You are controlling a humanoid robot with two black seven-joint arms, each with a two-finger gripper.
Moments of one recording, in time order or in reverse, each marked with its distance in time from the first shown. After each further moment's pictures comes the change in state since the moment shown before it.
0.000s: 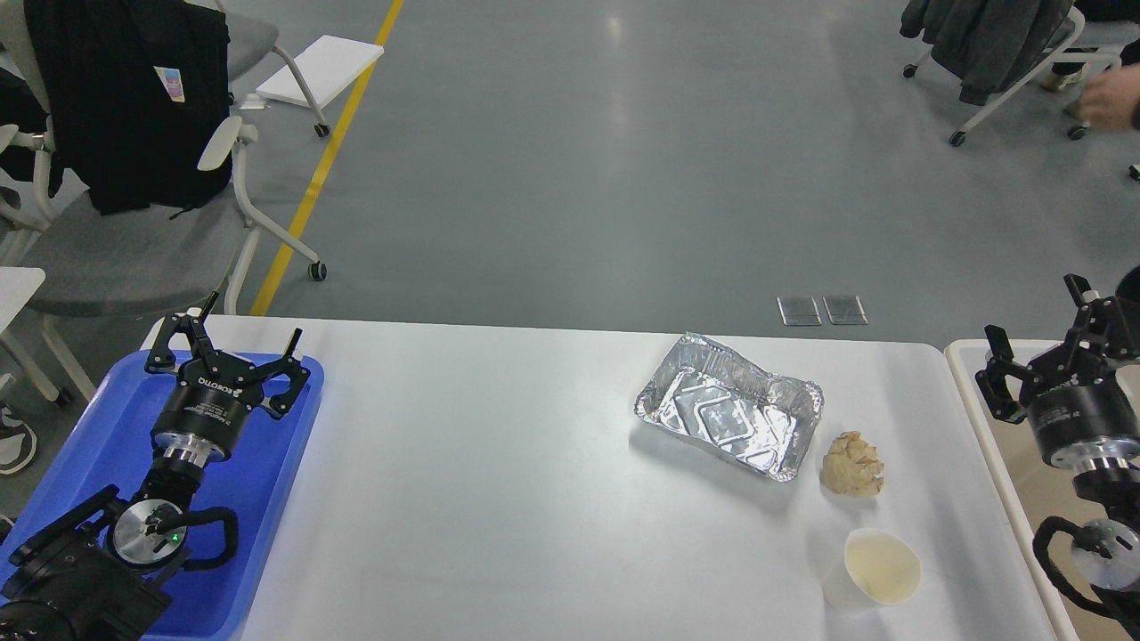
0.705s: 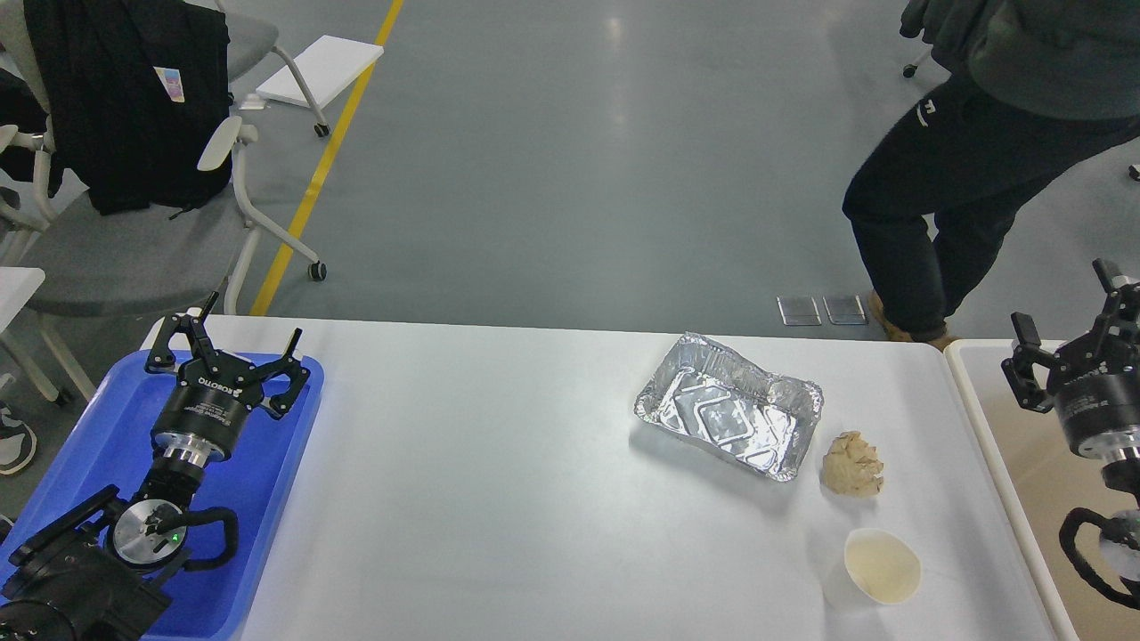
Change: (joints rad) left arm 0.000 0.000 0.000 0.000 0.000 0.000 0.000; right arm 0.014 -0.052 -0.012 -0.002 0.001 -0.001 0.004
